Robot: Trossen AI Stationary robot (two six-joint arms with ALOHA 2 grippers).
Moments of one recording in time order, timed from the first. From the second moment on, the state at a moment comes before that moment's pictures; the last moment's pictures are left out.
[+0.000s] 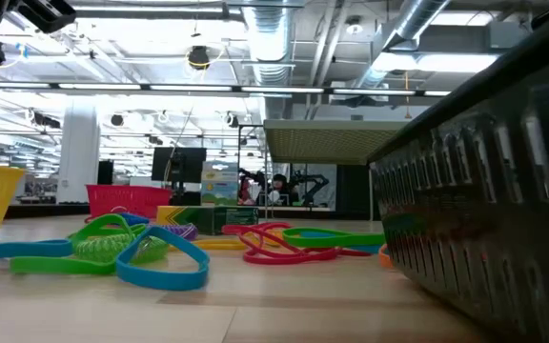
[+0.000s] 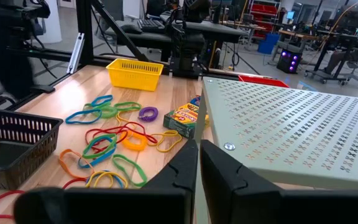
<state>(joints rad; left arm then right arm) 0.28 0.02 0.12 0.59 0.80 -1.19 0.44 0.04 0.08 -0.18 0.45 -0.08</state>
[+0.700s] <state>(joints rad) 0.28 0.17 0.12 0.69 0.47 -1.15 0.44 0.04 0.08 -0.18 0.45 -0.08</state>
